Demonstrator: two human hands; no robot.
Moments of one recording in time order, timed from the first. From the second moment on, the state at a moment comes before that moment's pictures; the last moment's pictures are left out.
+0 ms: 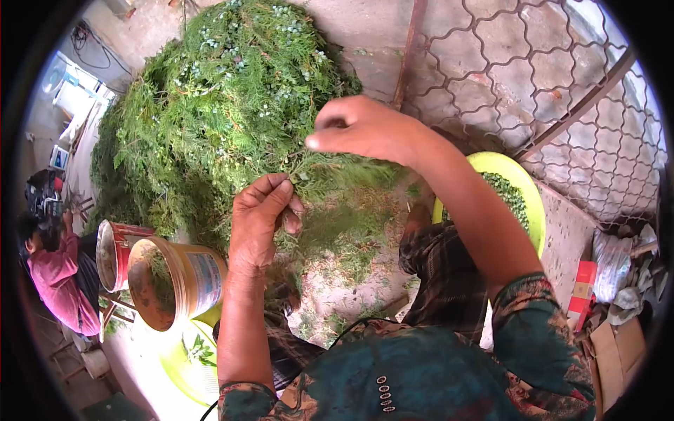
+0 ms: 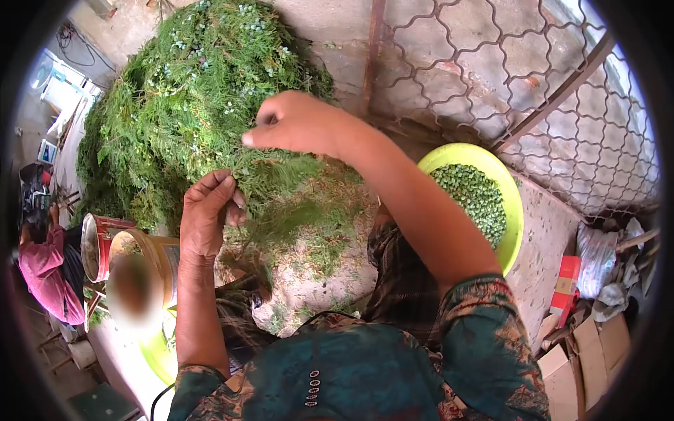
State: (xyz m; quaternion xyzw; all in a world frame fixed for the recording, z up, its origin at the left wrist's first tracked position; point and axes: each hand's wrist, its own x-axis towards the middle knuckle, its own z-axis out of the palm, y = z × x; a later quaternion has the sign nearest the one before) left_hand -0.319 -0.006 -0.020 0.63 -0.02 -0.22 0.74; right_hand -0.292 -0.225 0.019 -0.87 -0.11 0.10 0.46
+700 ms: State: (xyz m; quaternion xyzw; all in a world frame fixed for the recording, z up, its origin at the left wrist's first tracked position) left_hand -0.326 -0.013 -0.018 0.49 0.05 -0.26 0.83; right_hand -0.338 -0.175 -0.033 -0.52 0.02 0.12 0.85
